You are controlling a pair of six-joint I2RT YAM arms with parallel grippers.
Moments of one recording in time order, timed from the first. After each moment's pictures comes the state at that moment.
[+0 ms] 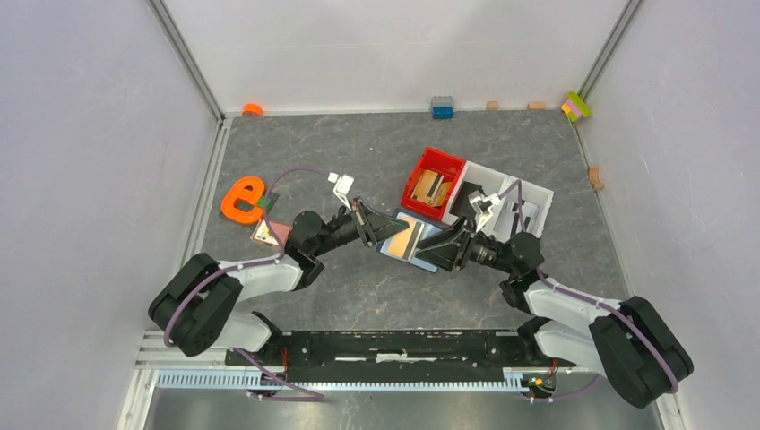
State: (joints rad) left arm -0.67 1.38 0.44 1.12 0.52 -0.96; right arm 0.50 1.11 0.20 1.12 -0.76 0.85
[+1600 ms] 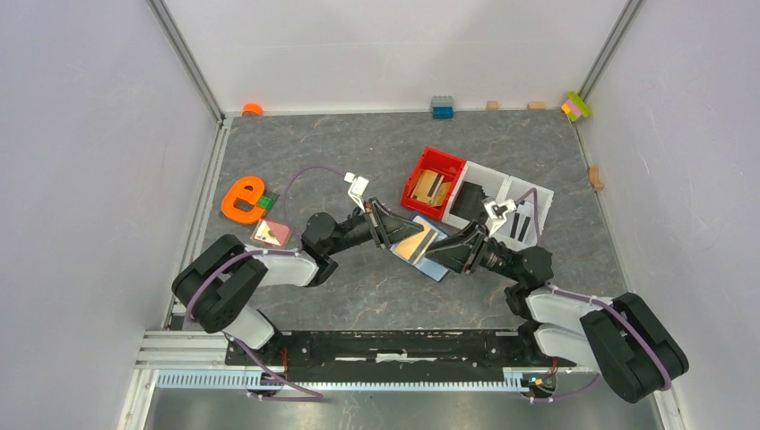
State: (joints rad) left arm -0.74 1.54 0.49 1.30 0.53 -0.98; right arm 0.46 1.14 0.10 1.35 -0.75 1.01
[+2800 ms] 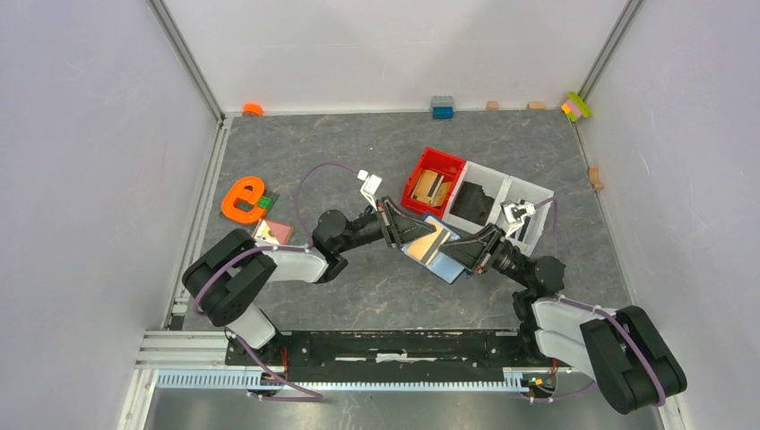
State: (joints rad) left arm -0.80 1.60 0.58 1.30 0.52 -0.97; right arm 0.32 1.07 0.01 1.46 -0.75 1.17
